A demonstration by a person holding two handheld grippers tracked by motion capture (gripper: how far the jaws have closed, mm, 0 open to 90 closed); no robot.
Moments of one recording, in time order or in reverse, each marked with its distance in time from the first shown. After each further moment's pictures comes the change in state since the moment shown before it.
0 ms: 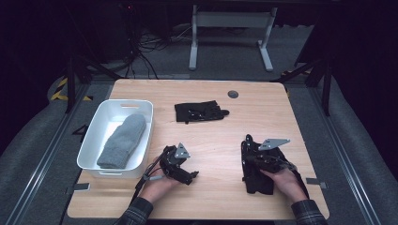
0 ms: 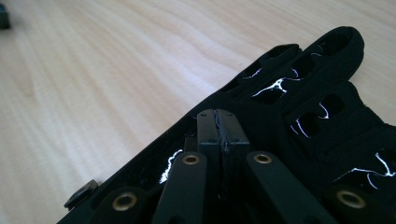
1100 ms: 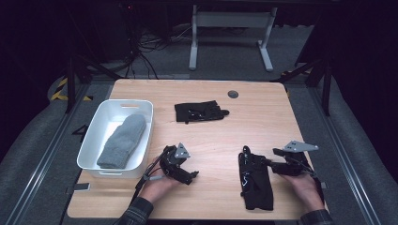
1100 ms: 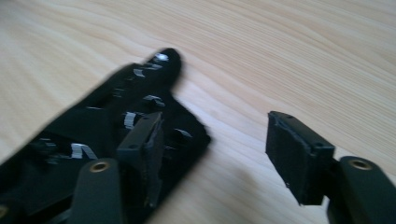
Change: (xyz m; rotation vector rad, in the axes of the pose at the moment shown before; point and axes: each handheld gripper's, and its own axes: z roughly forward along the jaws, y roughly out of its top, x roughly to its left) left arm 0.000 0.000 0.000 0.000 -0.002 0.002; right arm -0.033 -0.034 -0.042 -0.127 -0.178 0.104
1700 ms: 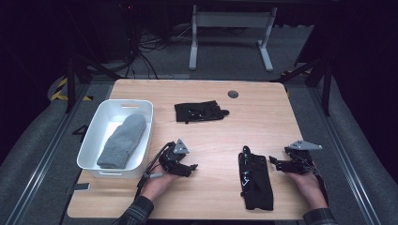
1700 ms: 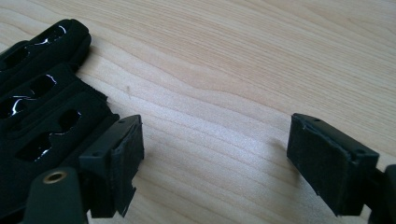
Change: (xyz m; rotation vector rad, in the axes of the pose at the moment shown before) left arm 0.010 0.014 -0.006 -0.005 -0.015 -0.036; right arm -0.026 -0.018 0.011 0.030 -0.129 0.089
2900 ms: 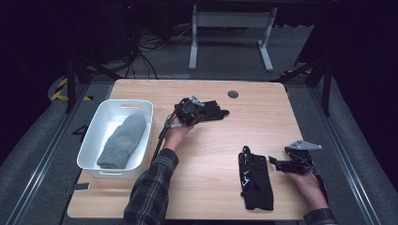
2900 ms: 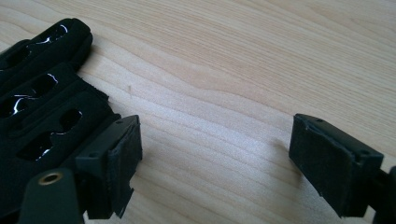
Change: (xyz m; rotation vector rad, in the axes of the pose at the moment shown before) left arm 0.090 0.114 0.056 -0.010 0.100 -0.029; right arm 0.000 0.000 0.001 0.002 0.004 -0.005
